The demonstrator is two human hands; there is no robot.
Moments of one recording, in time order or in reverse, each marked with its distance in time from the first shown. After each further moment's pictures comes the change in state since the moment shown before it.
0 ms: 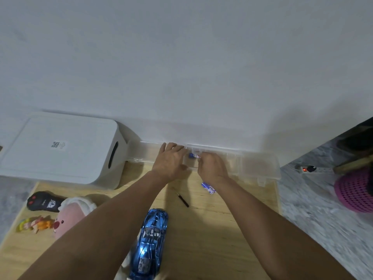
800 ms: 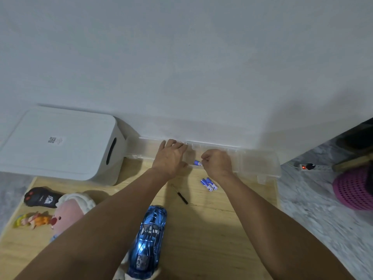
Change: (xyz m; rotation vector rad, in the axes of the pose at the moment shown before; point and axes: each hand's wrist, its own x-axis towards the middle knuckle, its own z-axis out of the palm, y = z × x) left_hand 0.004 0.001 0.003 0.056 -0.021 -0.012; right_hand 0.011 0.020 0.002 0.213 -0.058 0.231
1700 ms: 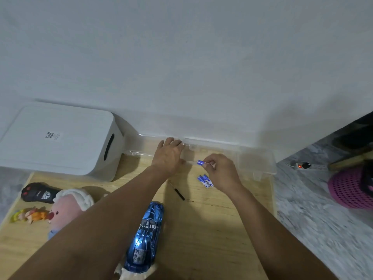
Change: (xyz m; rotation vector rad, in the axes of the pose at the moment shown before) left_hand -0.002 0.008 0.002 -0.002 -0.021 -0.049; right_hand -0.049 0.012 -0.025 0.133 -0.034 -0.061
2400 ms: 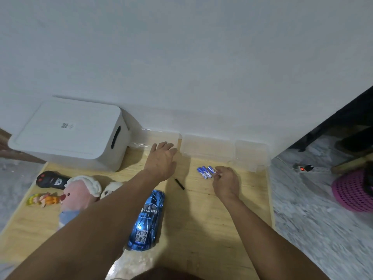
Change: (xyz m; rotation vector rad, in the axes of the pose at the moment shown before) left_hand -0.059 0.000 -0.002 -0.015 0.016 -0.052; right_hand -0.034 0.057 0.038 0.008 0.233 0.185
